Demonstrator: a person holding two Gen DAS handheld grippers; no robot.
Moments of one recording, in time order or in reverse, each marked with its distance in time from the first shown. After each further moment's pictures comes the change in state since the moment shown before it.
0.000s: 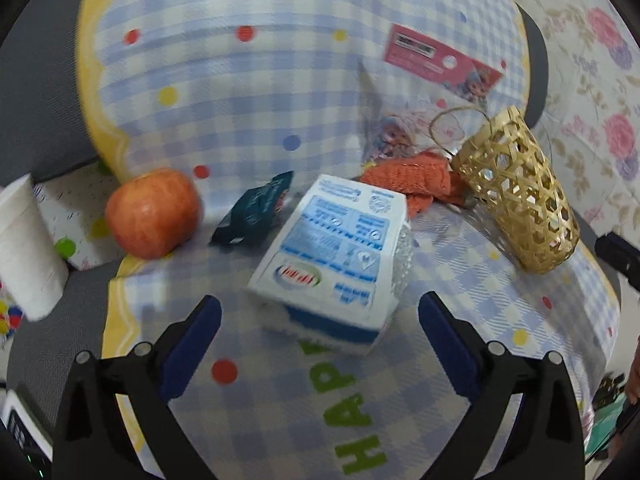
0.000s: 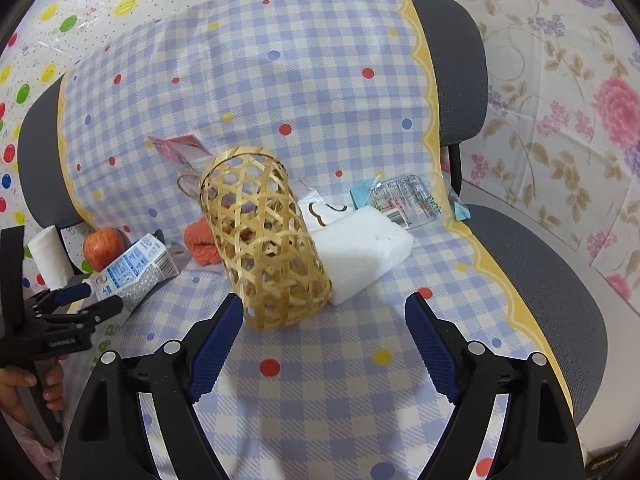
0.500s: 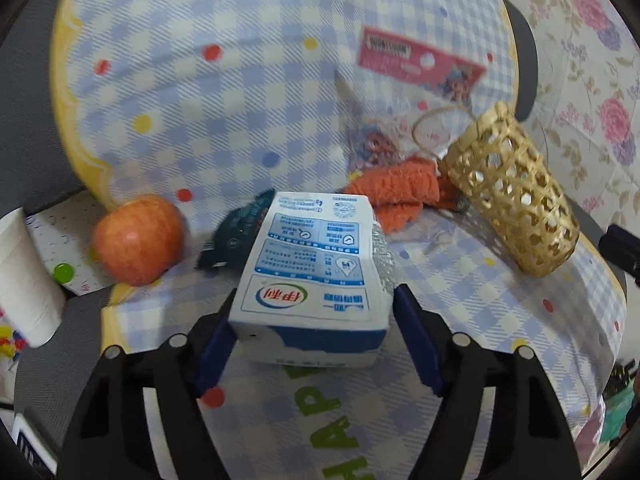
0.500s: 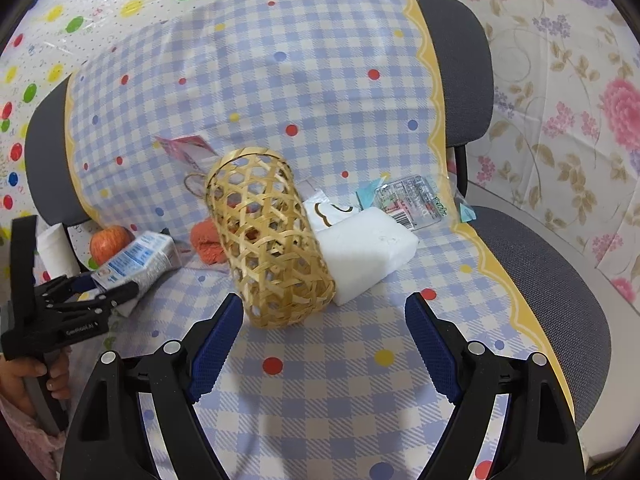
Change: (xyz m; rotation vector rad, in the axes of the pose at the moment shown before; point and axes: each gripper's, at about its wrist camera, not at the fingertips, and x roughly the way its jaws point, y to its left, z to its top) left arm -0.005 -0.011 0.001 0.032 -0.050 0.020; right arm -0.004 -0.001 -0.002 -0.018 -0.001 0.032
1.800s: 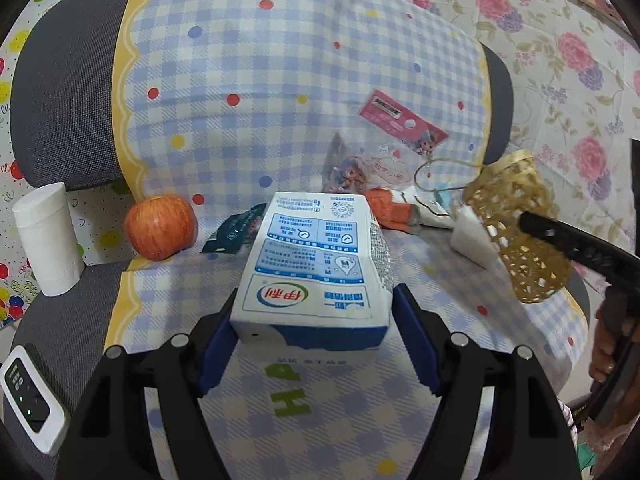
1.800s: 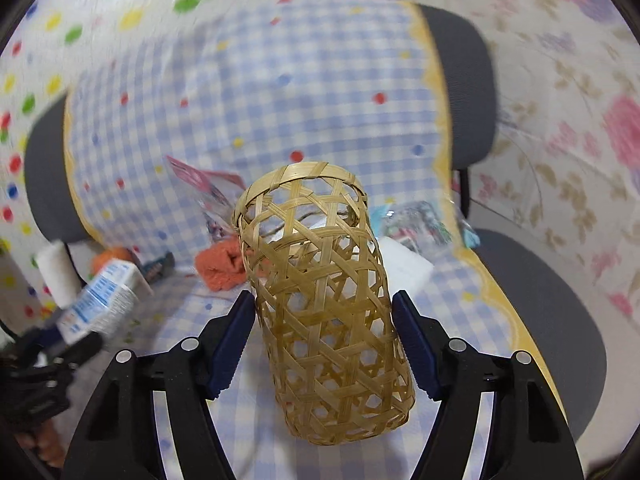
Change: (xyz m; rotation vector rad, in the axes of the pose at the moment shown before) left arm -0.065 -0.023 -0.020 -0.080 -0.106 -0.042; right arm -0.014 -0.003 0.017 0.034 -0.047 0.008
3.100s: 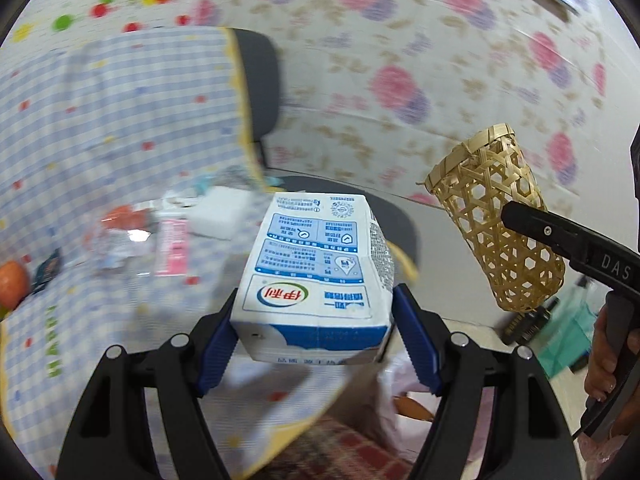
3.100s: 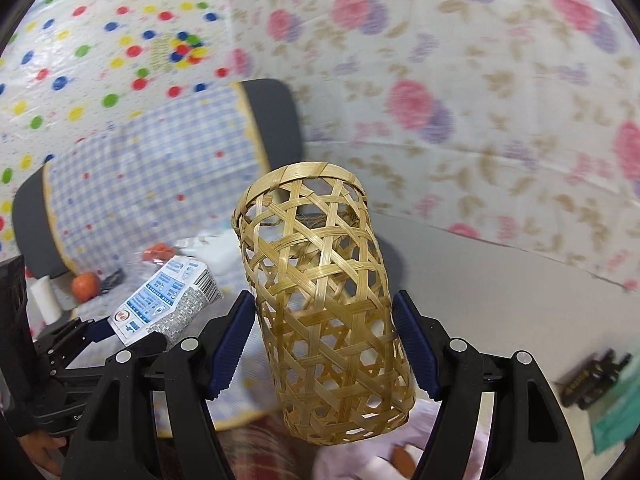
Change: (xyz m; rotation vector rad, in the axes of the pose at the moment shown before) left arm -0.066 -0.216 -0.072 0.352 -0.015 -0.430; right arm -0.218 -0.103 -0.113 0.205 -0.155 -0.311
